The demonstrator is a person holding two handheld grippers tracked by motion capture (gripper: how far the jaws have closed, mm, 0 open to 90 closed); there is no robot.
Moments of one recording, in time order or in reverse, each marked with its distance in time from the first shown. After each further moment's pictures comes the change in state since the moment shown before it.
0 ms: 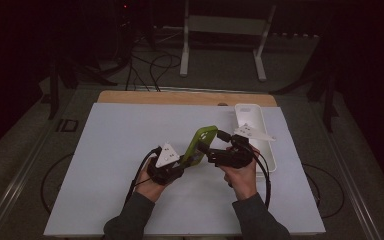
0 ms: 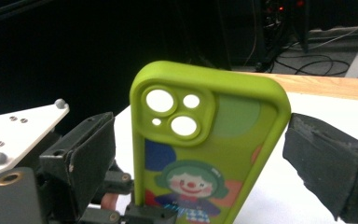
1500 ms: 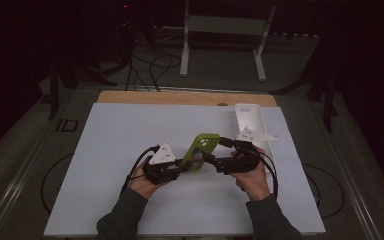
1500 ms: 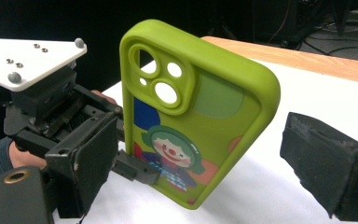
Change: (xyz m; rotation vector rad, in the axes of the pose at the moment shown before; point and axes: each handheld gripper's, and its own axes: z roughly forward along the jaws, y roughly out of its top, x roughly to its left) left arm 0.014 -0.002 -0.007 0.045 -0.164 0.053; right arm -0.012 -0.004 -0.014 0.142 0.108 -0.112
